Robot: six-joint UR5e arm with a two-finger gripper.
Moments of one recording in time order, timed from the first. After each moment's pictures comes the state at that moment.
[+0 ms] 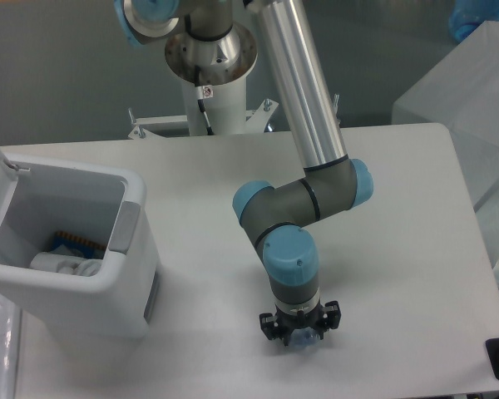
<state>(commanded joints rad) 2.41 -2.30 -1.46 -0.72 1.64 0.29</state>
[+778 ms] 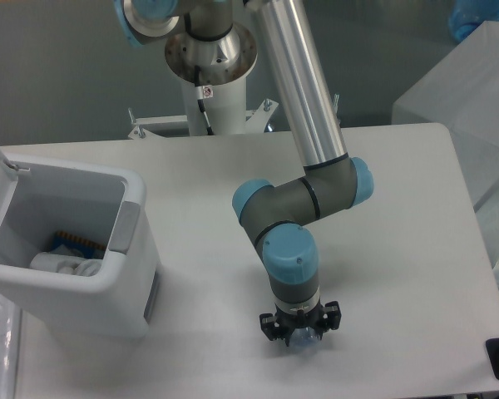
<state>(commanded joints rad) 2.41 -2.29 -1.45 -0.72 1.64 0.29</state>
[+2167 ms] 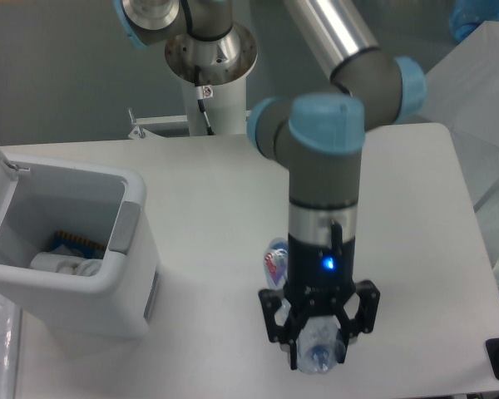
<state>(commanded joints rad) 2.40 -1.99 -1.20 -0.72 1.27 0.08</state>
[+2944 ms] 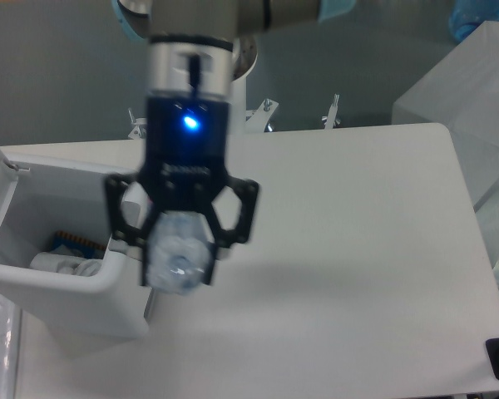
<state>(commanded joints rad) 2.18 -1.83 -1.23 -0.72 1.27 -0.01</state>
